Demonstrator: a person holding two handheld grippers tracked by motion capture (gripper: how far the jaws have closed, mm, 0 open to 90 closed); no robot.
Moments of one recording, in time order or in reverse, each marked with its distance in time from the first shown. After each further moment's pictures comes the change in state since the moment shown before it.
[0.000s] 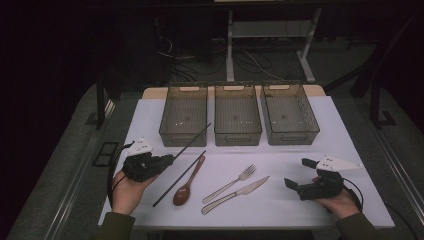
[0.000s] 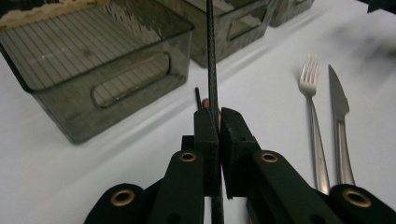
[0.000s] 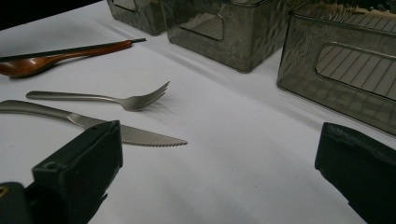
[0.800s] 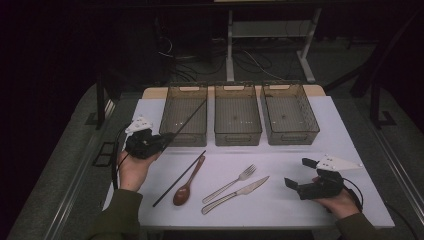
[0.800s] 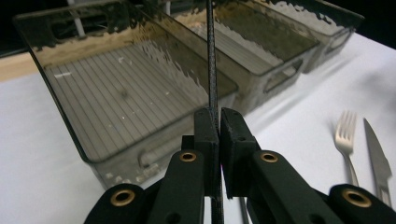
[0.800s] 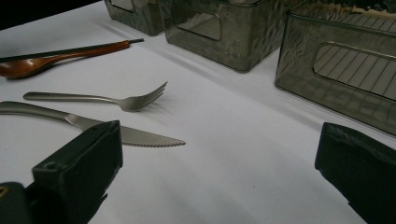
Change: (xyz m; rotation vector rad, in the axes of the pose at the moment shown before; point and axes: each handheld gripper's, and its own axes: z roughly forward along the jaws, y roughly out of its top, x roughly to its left) left arm 0.031 0.039 0.018 -0.078 0.071 -0.053; right arm 0.000 0.000 0.000 -0.001 -0.007 0.003
